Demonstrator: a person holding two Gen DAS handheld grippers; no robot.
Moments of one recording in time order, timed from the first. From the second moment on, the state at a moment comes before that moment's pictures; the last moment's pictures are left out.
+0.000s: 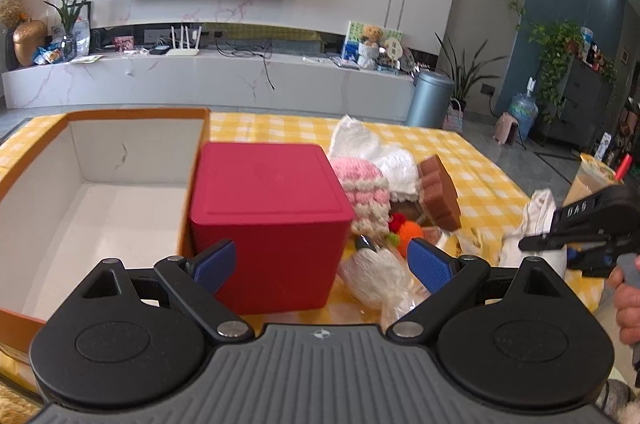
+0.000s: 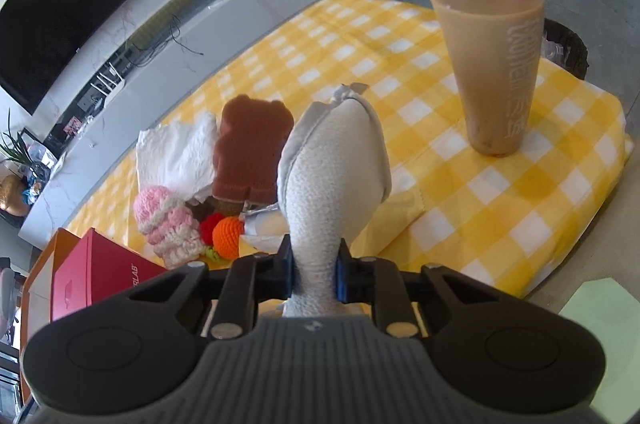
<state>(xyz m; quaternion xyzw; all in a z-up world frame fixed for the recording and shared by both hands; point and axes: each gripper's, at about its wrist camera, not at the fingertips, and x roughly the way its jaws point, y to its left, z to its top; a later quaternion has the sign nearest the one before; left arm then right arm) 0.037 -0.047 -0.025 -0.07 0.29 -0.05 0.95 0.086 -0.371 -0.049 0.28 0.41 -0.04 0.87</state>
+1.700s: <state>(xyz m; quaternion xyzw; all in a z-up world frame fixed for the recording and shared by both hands) 0.052 -0.087 -0.036 -0.08 0.38 -0.12 0.91 0.061 -0.380 -0.029 0.29 0.35 -0.01 0.89</state>
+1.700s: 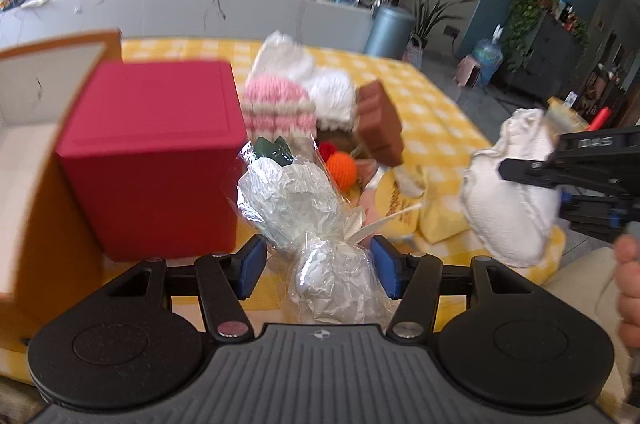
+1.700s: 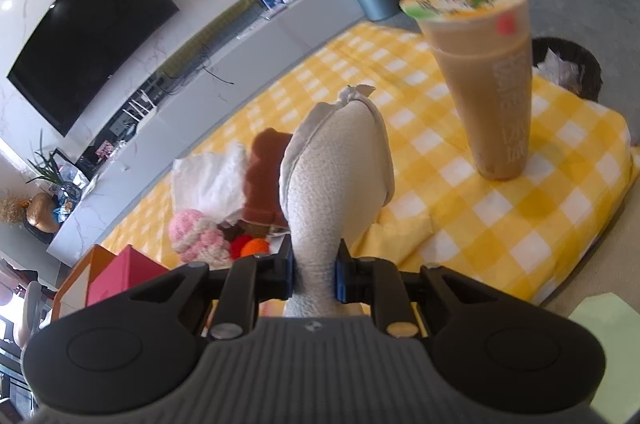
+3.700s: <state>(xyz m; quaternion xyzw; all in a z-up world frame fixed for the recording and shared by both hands) -0.019 0.155 0.016 -0.05 0.27 0.03 0.96 0.082 -0.067 -0.037 0.20 0.36 0.34 0.84</state>
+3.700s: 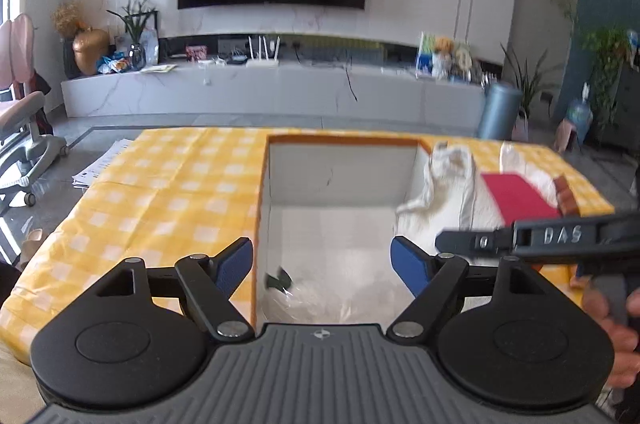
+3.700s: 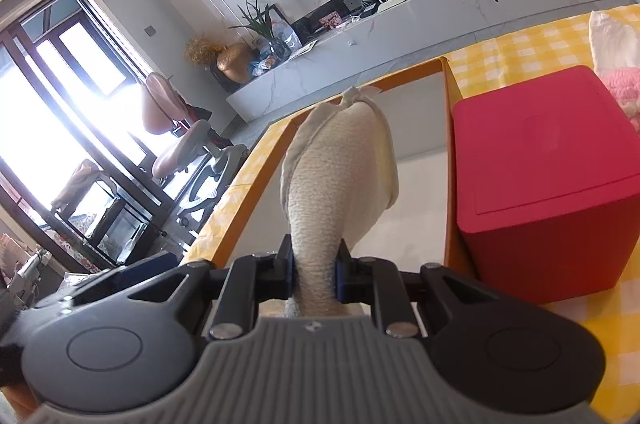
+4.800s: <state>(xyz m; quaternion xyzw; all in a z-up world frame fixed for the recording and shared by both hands) -0.018 0.183 0.011 -0.11 0.25 0.10 0.96 0.060 -0.047 -0.019 0.08 0.31 0.35 0.88</state>
